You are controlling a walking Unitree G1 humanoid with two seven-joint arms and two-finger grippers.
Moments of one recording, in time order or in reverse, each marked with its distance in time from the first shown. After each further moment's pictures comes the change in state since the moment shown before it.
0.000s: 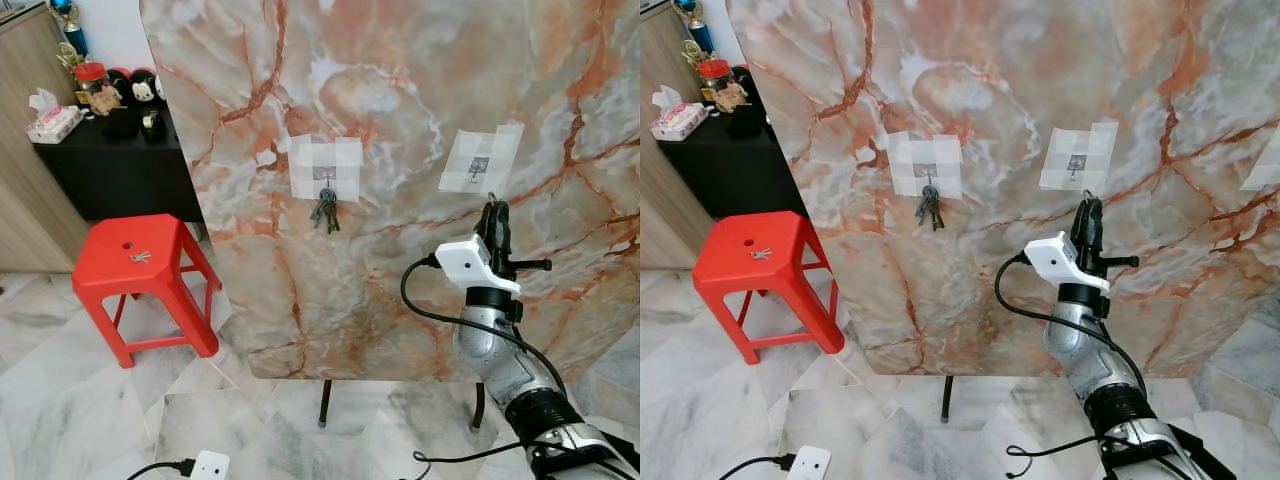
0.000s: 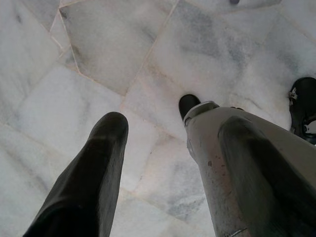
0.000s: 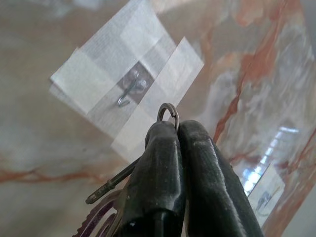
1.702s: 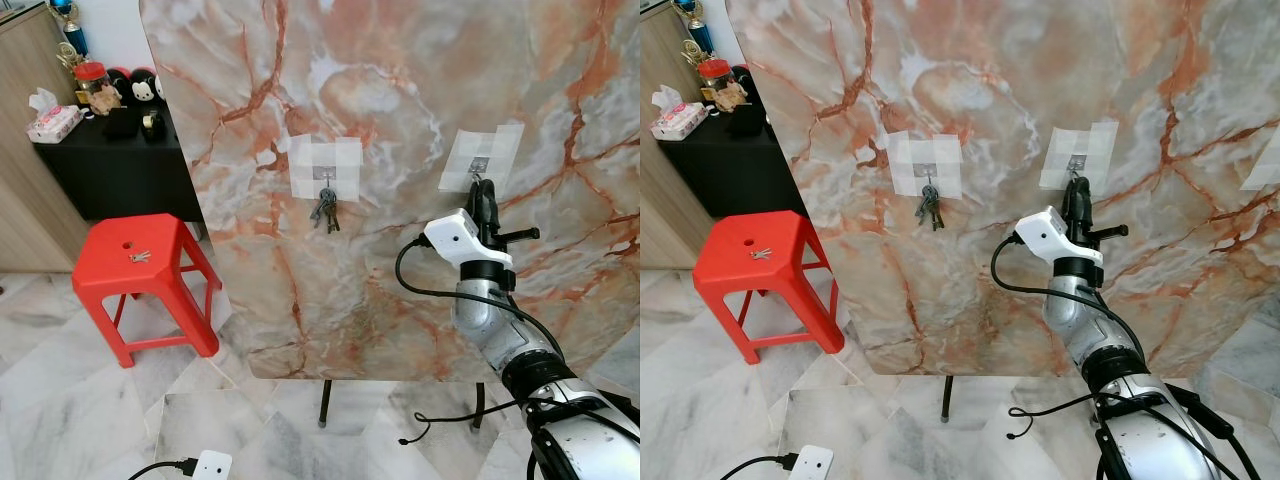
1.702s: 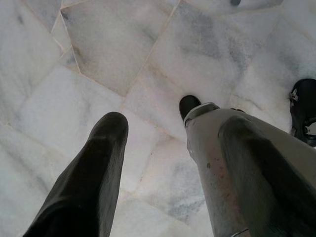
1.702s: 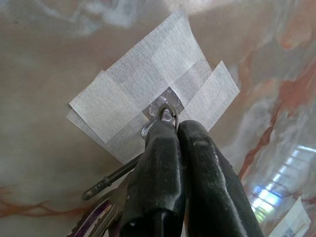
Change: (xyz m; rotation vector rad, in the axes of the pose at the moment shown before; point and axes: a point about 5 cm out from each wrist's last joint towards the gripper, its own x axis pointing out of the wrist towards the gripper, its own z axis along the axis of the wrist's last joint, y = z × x) left arm 0.000 -0.001 0.000 0.002 -0.002 0.005; right arm 0.026 0.007 0.007 -0.044 -0.014 0.088
